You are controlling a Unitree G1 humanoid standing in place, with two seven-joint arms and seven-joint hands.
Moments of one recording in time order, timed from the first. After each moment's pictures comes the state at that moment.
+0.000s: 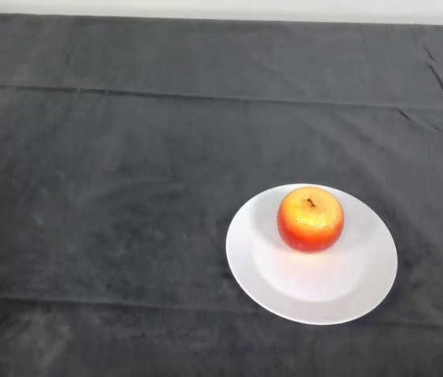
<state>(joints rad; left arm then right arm) -0.17 0.77 0.26 0.25 -0.23 -0.33 0.56 -0.43 -0.58 -0.86 1.18 0.82 0.51 0.72</state>
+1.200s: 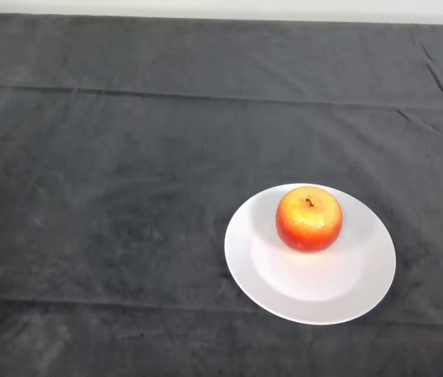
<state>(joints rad) -0.17 0.74 0.33 0.25 -0.13 -0.29 0.51 -0.43 -0.58 -0.86 1.18 0.82 0.51 0.72</state>
